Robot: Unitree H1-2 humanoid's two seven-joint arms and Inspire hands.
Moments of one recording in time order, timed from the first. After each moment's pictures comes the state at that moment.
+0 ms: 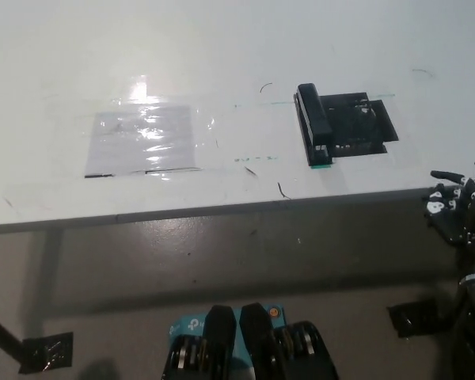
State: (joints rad) left_arm -0.01 0.26 0.42 -0.04 -0.10 0.30 0.05; right_arm -0.34 -0.07 -0.15 0.14 -0.02 0.14 -0.17
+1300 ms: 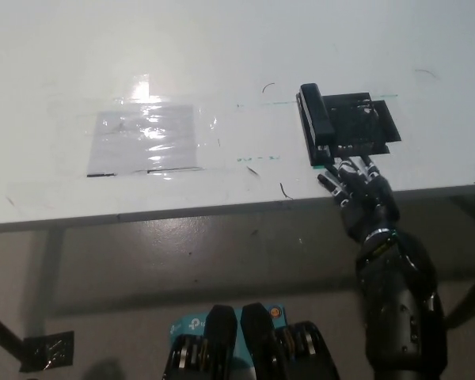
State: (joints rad) left_arm -0.01 0.25 0.40 -0.04 -0.10 0.30 0.05; right_arm -0.55 0.24 -0.31 0.21 0.51 0.45 -0.38
